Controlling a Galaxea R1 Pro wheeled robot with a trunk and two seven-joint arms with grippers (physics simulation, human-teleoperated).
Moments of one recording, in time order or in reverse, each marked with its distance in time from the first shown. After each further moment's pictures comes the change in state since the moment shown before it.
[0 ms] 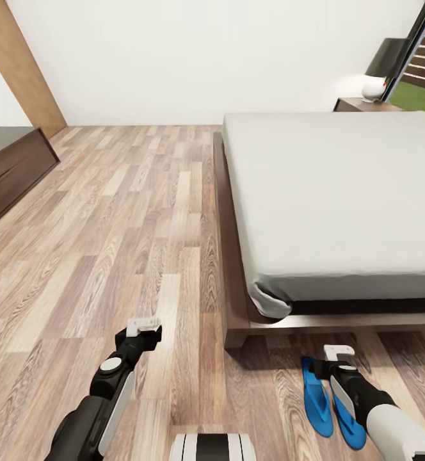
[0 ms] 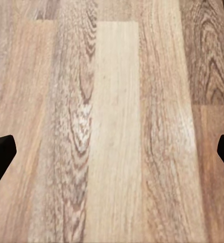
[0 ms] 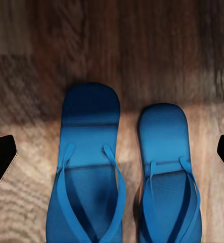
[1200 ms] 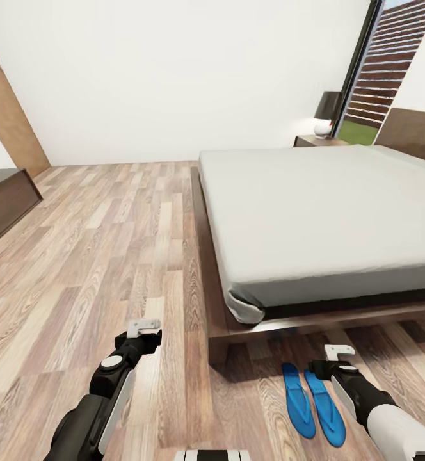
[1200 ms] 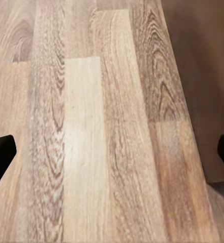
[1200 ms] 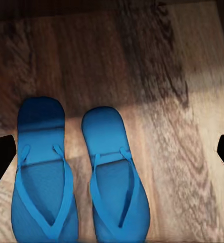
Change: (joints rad) left arm -0.001 -0.002 -0.001 -0.021 -0.004 0.100 0.005; right arm 0.000 -0.004 0.005 0.000 0.002 0.001 0.001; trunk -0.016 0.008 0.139
